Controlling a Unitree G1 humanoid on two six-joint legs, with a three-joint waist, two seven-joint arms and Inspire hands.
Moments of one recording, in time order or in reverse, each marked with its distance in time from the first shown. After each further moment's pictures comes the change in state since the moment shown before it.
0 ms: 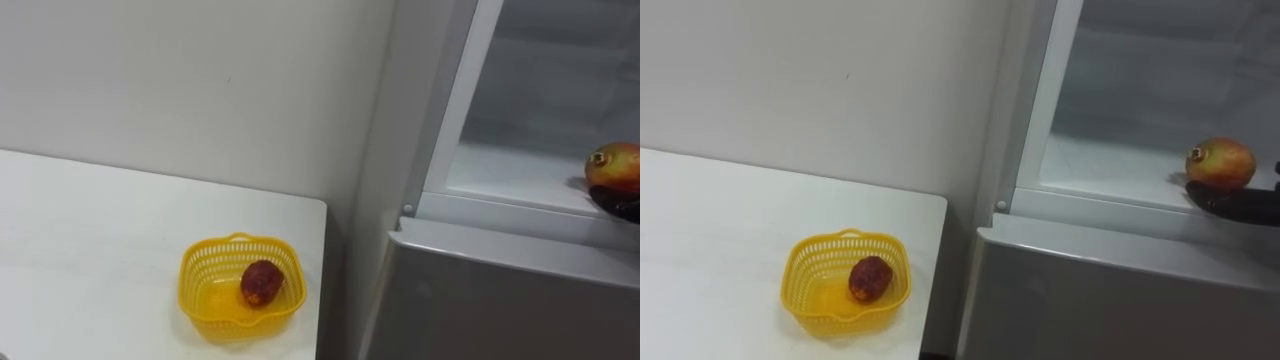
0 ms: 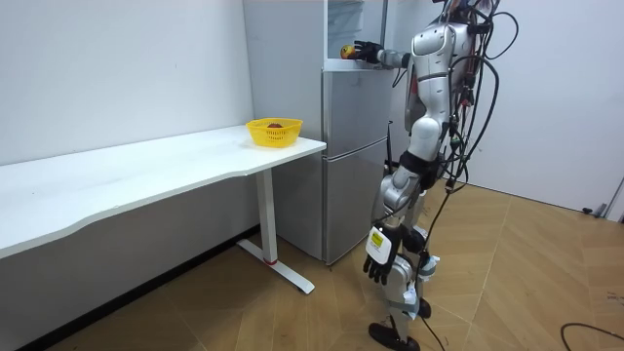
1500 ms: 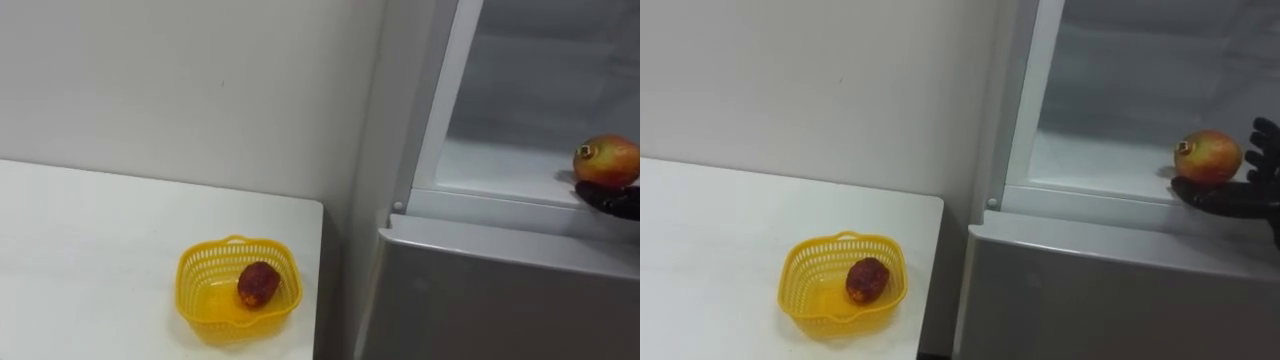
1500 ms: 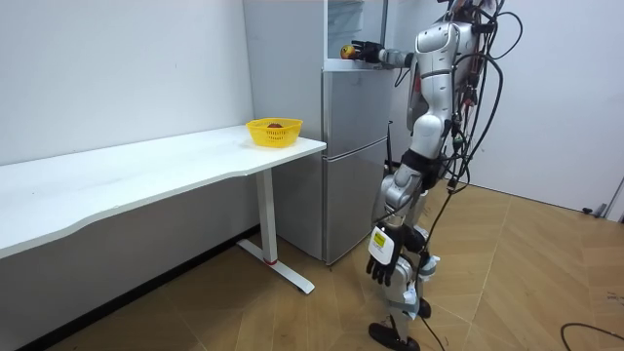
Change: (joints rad) left arm -0.001 0.002 0.002 0.029 0.000 -0.002 -0.031; right arm -0.032 -0.019 0.044 -0.007 0.034 0.008 0.132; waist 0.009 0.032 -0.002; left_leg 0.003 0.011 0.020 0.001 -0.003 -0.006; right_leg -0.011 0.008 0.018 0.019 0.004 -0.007
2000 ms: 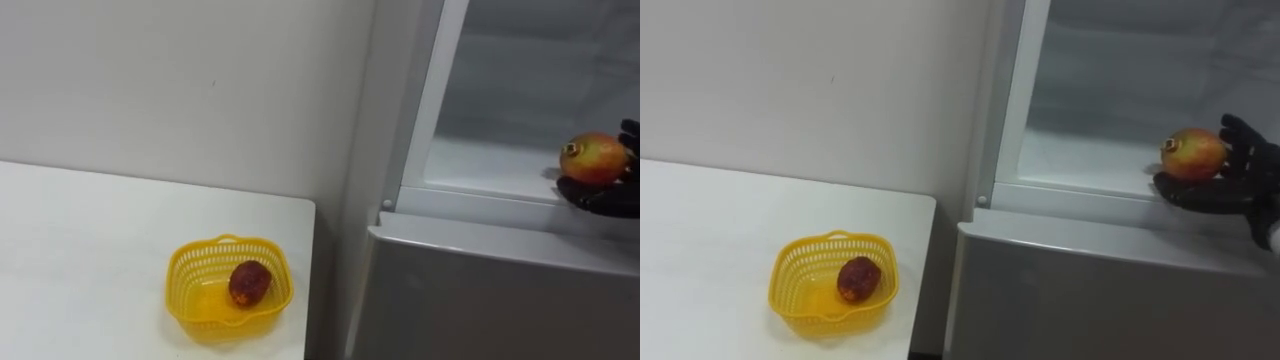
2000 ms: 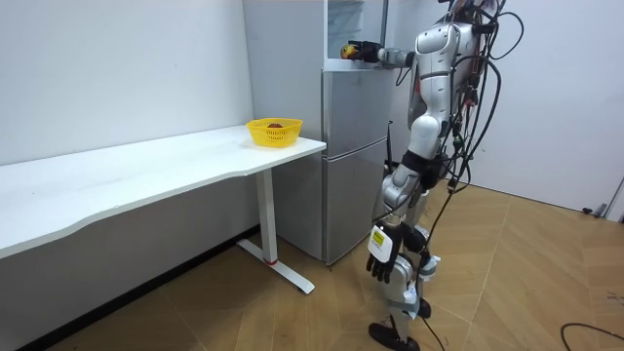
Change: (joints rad) left arm -0.027 0.001 -0.003 0.019 0.000 -0.002 -0.020; right arm -0.007 0.002 0.075 -0.033 -0.005 0.001 0.013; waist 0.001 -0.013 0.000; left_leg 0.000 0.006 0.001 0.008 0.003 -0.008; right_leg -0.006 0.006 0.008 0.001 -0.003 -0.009
